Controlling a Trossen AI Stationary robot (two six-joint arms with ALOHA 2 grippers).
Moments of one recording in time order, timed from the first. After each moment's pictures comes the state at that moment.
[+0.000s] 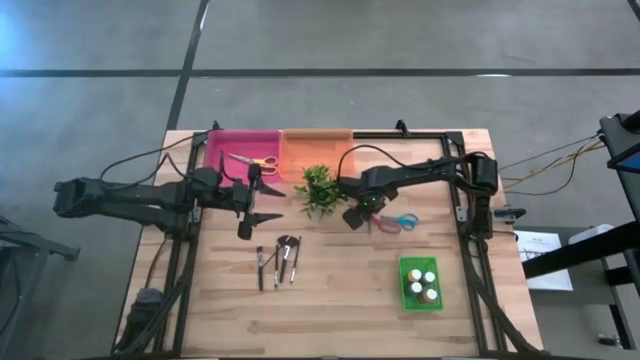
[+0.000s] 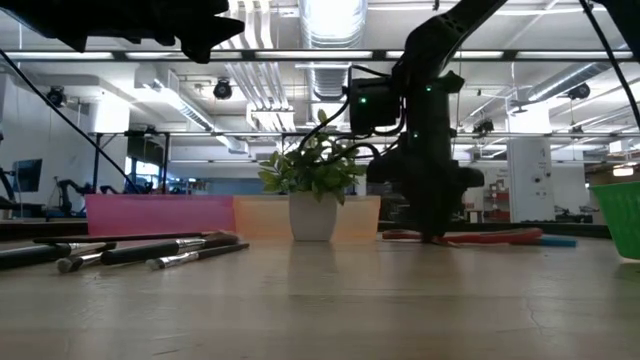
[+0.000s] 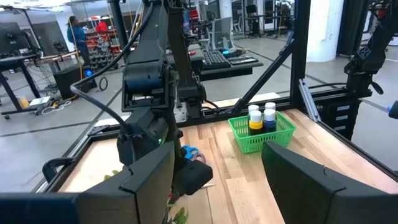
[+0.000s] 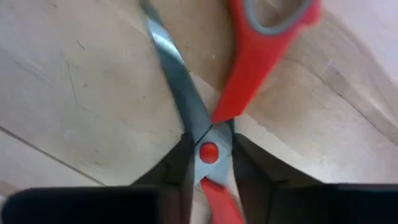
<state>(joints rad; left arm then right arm) 0.08 0.87 0.49 0.29 0.18 0.15 -0.19 1.96 1.21 -0.84 -0.02 0.75</state>
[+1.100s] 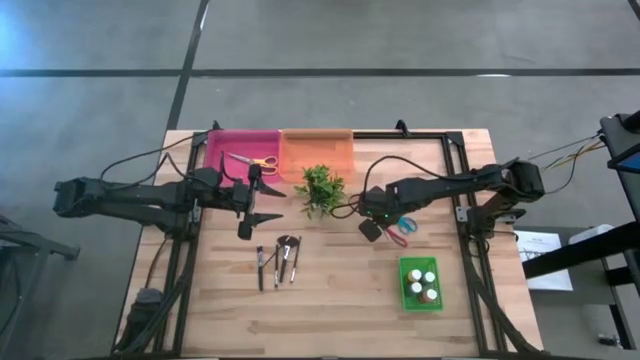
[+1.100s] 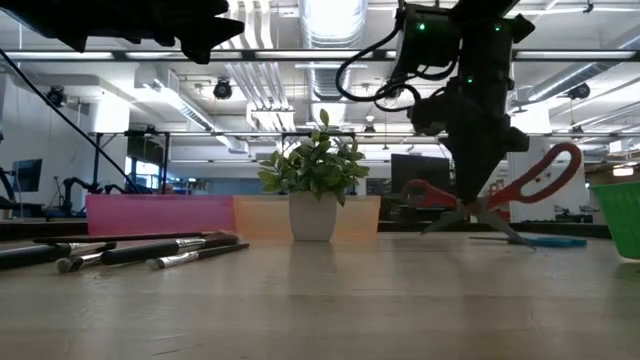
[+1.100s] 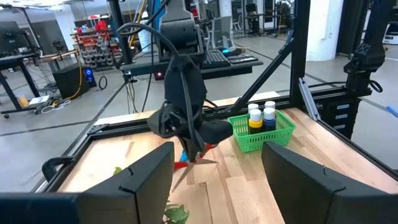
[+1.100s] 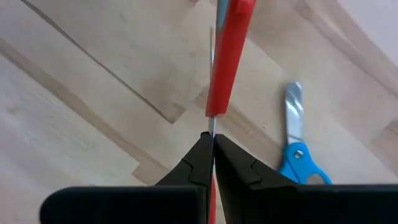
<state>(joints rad) 0.08 0.87 0.49 0.29 0.18 0.16 -0.02 1.59 1.02 -0.84 0.07 0.87</state>
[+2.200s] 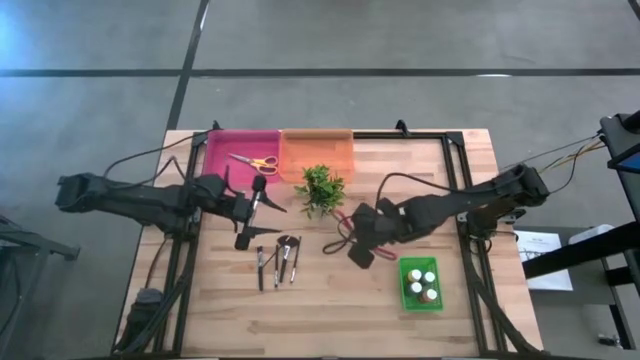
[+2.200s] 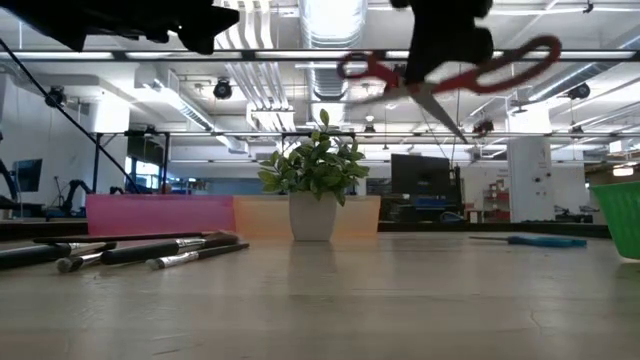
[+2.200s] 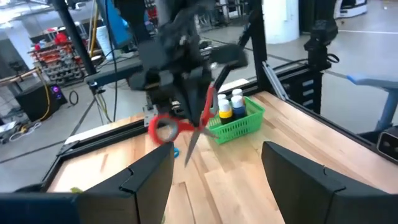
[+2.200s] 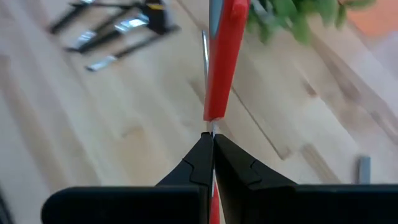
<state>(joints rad) 0.01 0.90 0.49 0.27 0.24 0.29 0.27 1.59 1.36 -0.88 0.26 0.84</state>
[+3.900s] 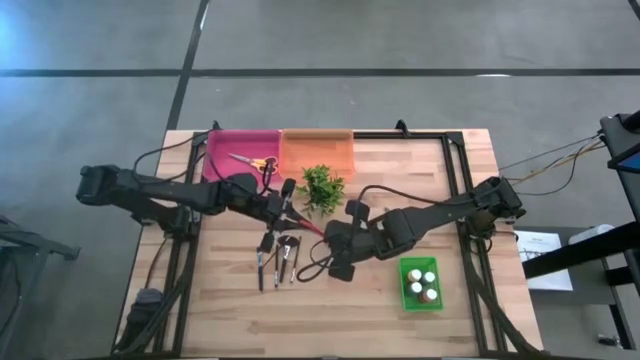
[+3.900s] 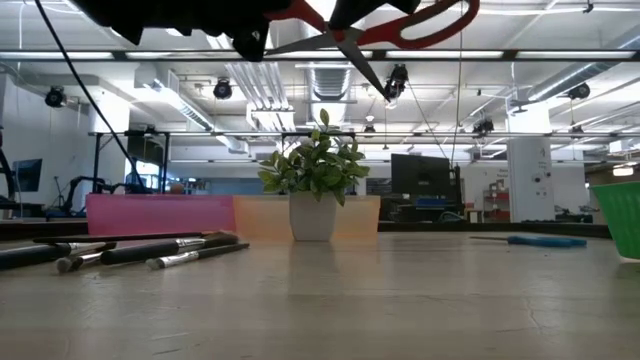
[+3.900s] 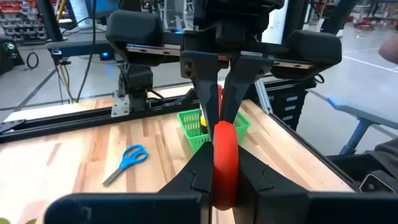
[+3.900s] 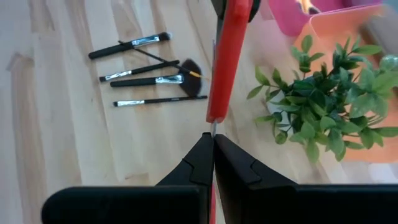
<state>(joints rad) 0.00 1.24 0.70 0.33 0.31 0.10 0.34 1.83 1.75 -0.95 0.44 0.49</state>
